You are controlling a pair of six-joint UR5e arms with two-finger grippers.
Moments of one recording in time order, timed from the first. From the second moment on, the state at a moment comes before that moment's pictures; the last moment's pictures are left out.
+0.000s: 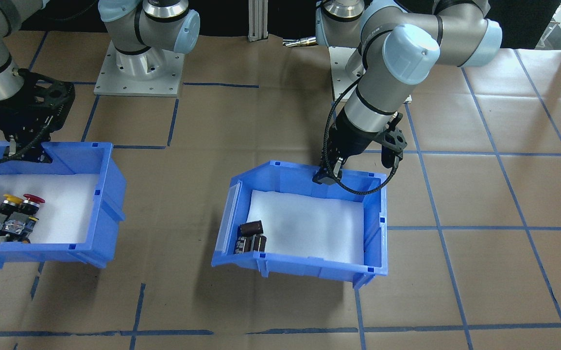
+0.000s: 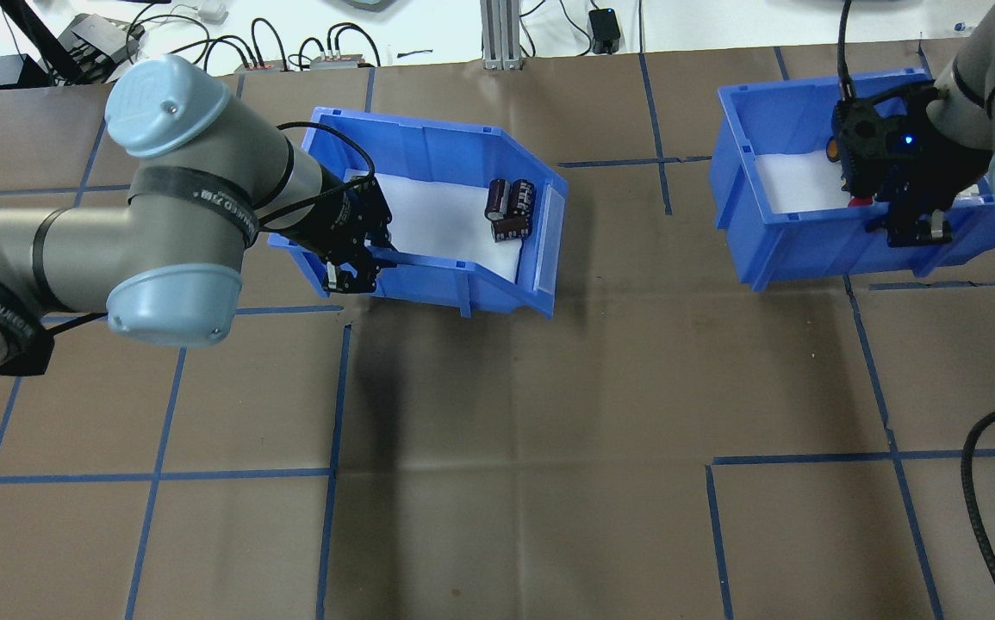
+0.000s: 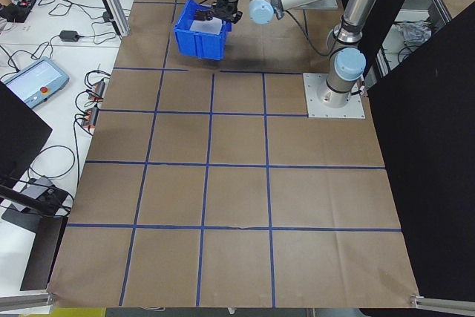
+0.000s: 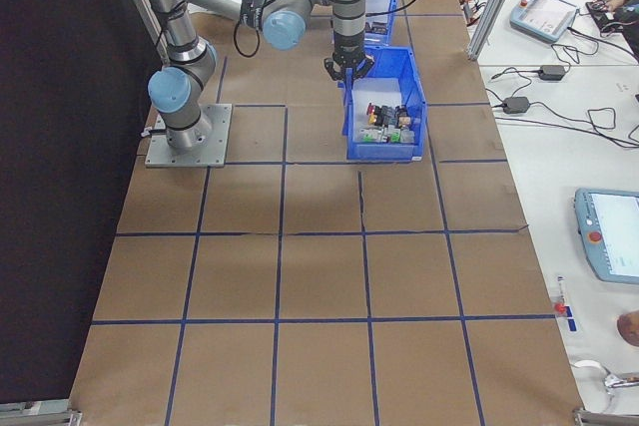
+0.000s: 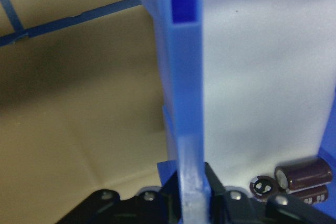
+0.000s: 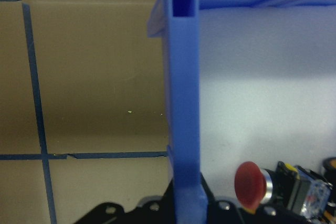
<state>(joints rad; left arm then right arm) -1.64 -1.71 -1.85 -1.00 1.28 -1.43 1.31 -1.62 1.87 -1.93 -1.64 -1.84</state>
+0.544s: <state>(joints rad) -1.78 -2.10 -1.38 -0.99 1.25 -1.68 1.31 -1.72 2.02 -1.96 -1.64 -1.83</state>
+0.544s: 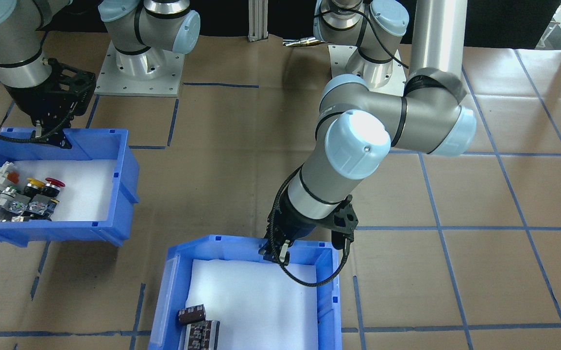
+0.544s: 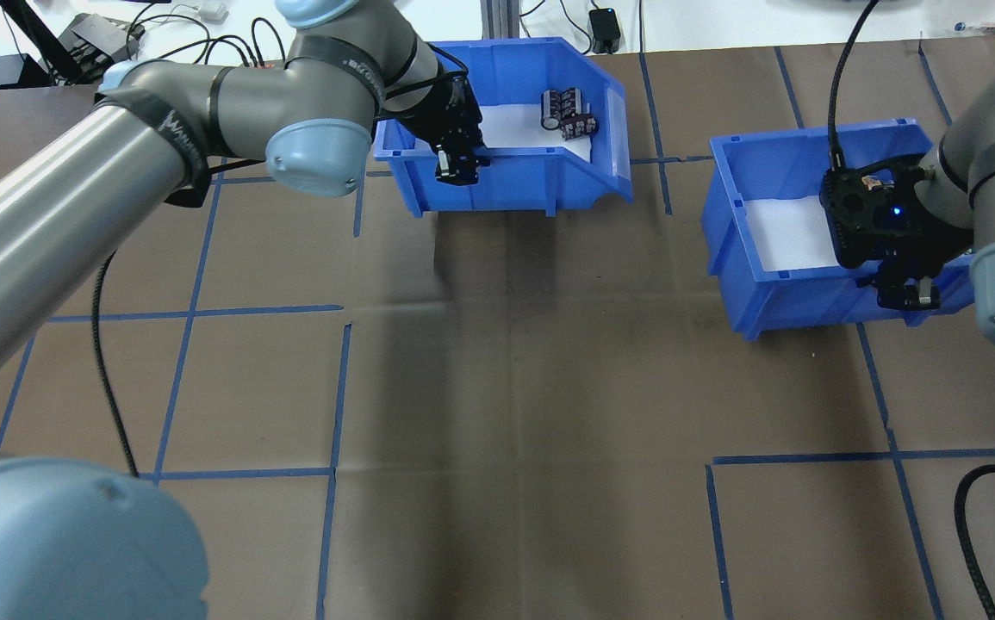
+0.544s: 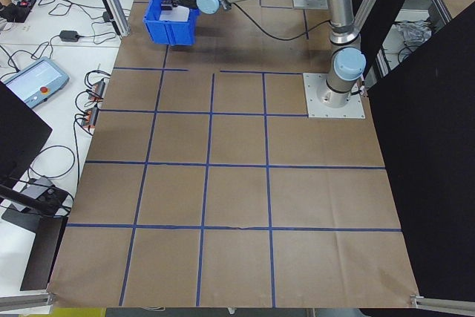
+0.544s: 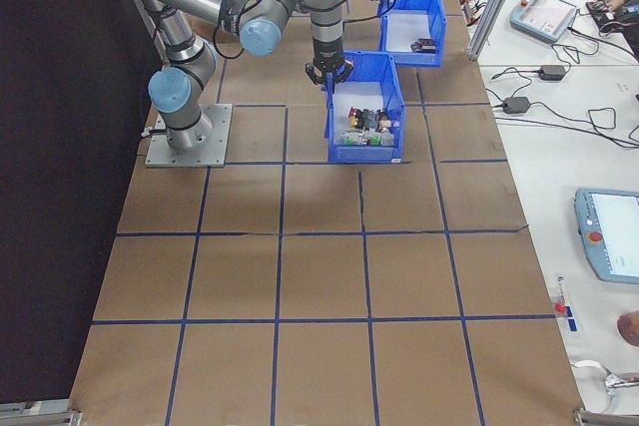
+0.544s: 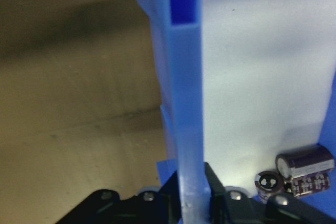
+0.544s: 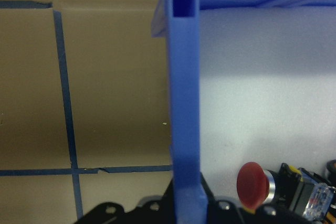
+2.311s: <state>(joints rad) -1.75 -1.91 -1.52 -1.08 1.44 -1.48 1.87 -1.88 2.24 -1.97 -1.60 -1.24</state>
